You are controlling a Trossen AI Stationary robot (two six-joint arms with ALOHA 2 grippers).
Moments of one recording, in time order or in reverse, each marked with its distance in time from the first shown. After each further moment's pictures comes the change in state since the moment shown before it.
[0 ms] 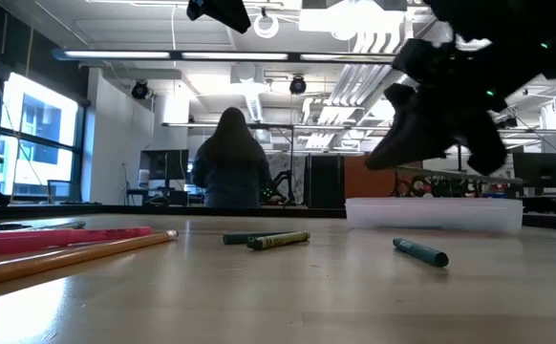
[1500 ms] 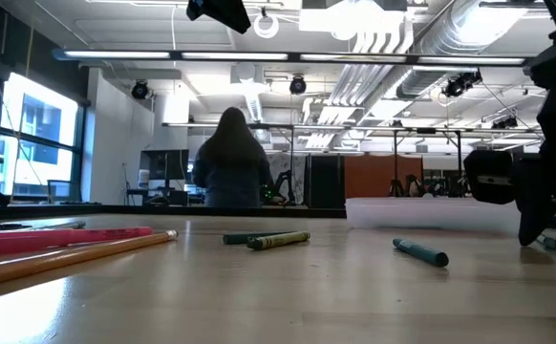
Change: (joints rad) left arm 0.000 0.000 0.000 0.000 -0.006 0.000; right arm 0.097 -0.001 -0.547 0.529 -0.592 -0.044
